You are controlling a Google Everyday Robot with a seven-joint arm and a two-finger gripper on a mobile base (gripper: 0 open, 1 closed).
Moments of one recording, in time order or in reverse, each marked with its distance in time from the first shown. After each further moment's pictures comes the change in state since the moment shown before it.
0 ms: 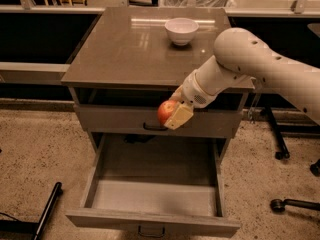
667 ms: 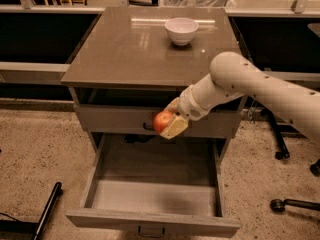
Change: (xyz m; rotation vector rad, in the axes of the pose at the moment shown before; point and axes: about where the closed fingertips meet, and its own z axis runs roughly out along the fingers) arm 0.018 -0.003 0.050 -0.026 -0.074 -0.021
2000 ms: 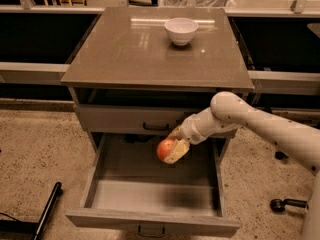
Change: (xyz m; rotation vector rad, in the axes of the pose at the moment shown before) arm 0.087 -0.007 0.094 -0.044 -0.092 0.115
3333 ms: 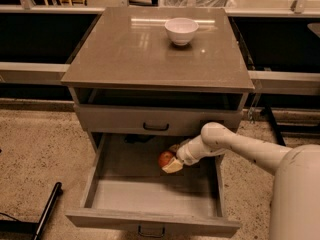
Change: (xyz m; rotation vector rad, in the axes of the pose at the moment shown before) arm 0.098 -0.015 0.108 0.006 0.018 0.032
